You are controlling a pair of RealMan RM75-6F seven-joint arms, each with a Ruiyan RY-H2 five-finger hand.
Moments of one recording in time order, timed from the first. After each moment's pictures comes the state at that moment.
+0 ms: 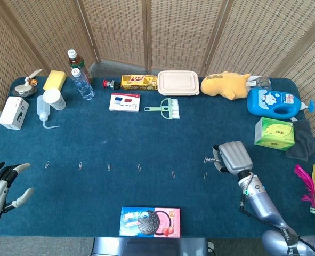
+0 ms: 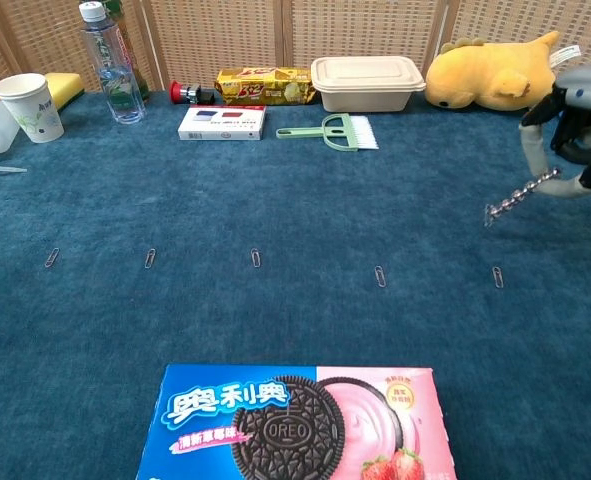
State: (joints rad) left arm -0.05 -0.94 0.04 -1.93 1.51 1.43 0.03; right arm 0.60 -1.22 0.14 -1.83 -1.04 1.05 -0.52
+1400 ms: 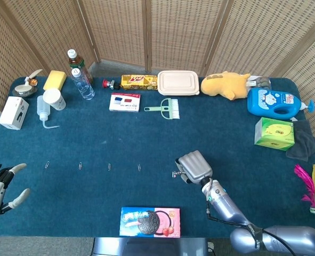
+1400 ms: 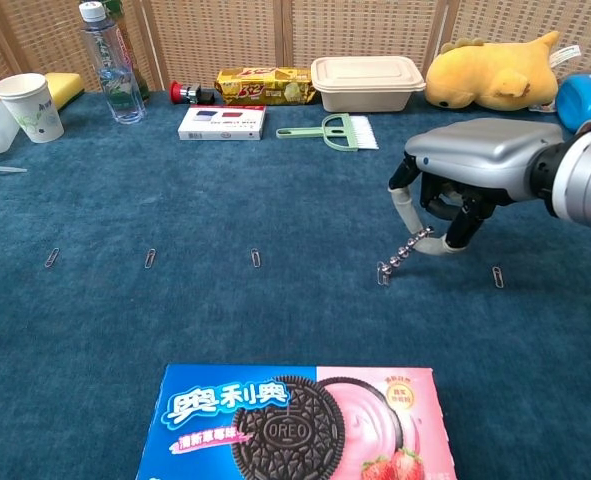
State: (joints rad) left arm -0.04 -0.95 0.04 -1.88 1.51 1.43 -0.02; right arm 0.78 -1.44 0.12 -1.83 -0.90 1.02 -0.74
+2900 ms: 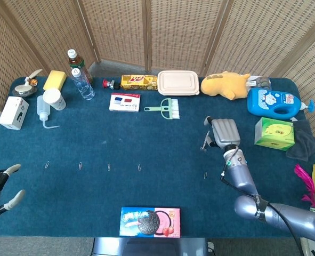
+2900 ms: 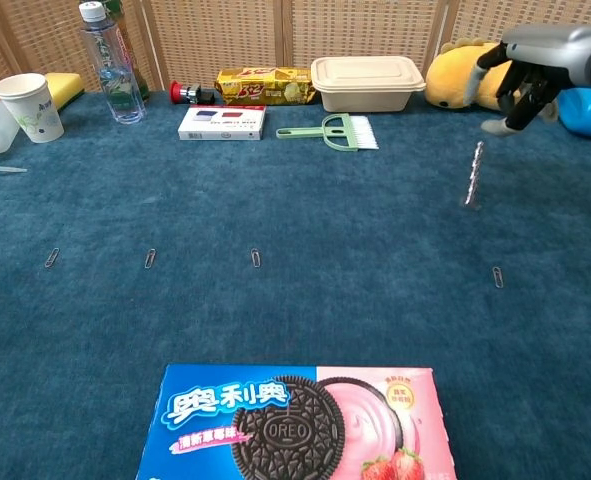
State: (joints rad) left arm -0.02 -0.95 0.04 -1.87 1.50 1.44 -0.03; right arm 0.83 -1.40 0.26 -1.57 -0.66 1.02 -0.56
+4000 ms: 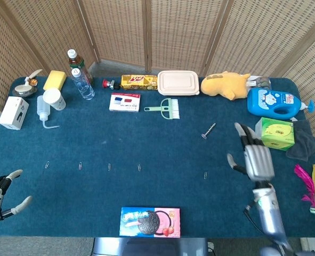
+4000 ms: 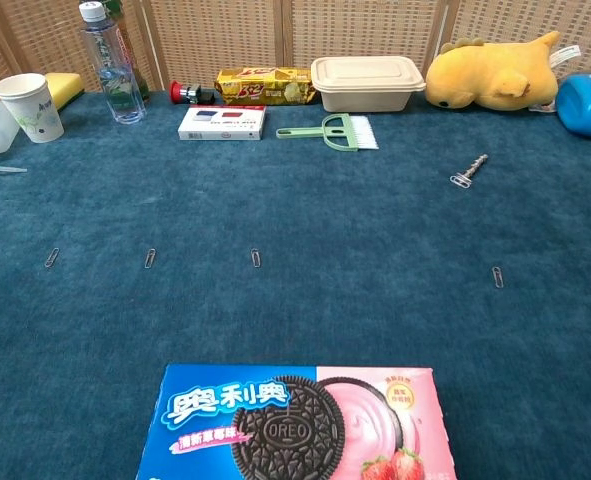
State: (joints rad) left arm 0.00 -1.00 0.06 -1.85 1.47 1.44 0.01; right arm 0.42 -1.35 0.06 -1.74 -1.19 1.52 -0.26
